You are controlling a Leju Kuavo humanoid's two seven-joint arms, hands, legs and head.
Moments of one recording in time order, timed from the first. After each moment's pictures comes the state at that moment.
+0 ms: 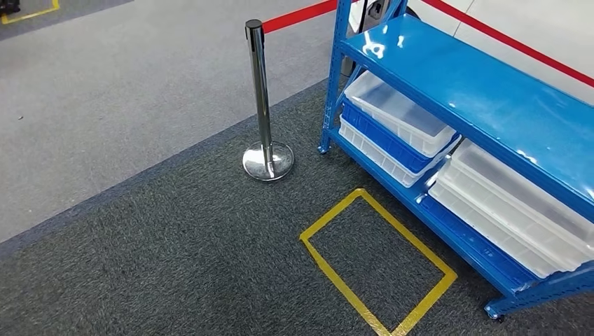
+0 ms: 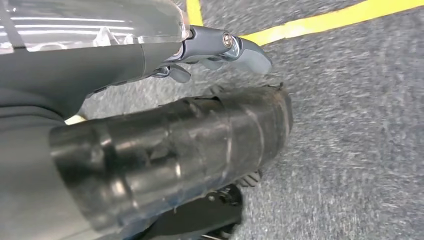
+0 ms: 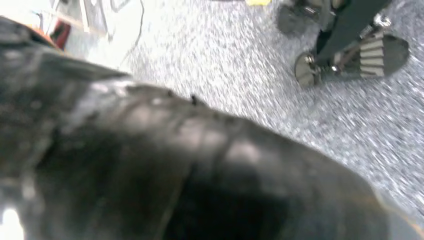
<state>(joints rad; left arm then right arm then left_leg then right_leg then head) -0.15 -0.19 1.51 -0.21 -0.93 0.03 -0.29 -0.12 0.09 -1.10 -0.22 1.09 -0.12 -0.18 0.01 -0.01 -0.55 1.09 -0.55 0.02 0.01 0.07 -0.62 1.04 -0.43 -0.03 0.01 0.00</state>
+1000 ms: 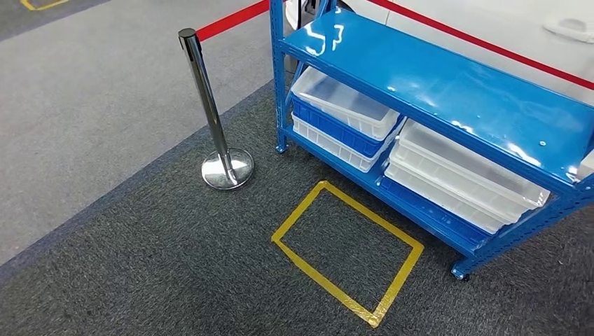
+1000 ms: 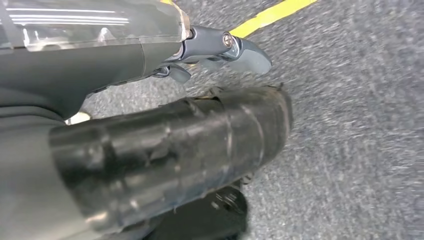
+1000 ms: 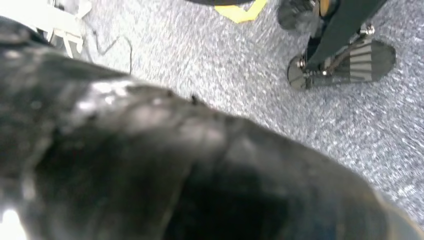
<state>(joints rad) -0.15 -0.19 1.51 -0.21 -0.92 0.03 -0.30 -0.12 0.09 -1.10 -0.22 1.09 -0.12 -0.18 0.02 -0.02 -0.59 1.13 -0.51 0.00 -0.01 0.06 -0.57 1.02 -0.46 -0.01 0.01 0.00</state>
